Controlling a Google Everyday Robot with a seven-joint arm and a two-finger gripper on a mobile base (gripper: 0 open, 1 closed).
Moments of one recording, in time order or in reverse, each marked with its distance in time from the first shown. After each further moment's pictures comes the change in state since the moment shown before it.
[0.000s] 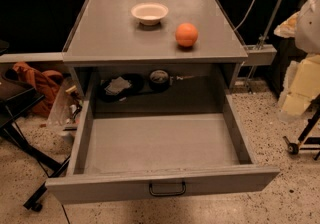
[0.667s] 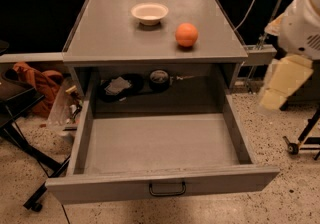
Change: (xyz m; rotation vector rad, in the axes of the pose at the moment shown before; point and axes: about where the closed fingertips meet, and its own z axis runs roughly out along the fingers) arm -0.019 -0.013 0.016 0.048 -0.032 0.039
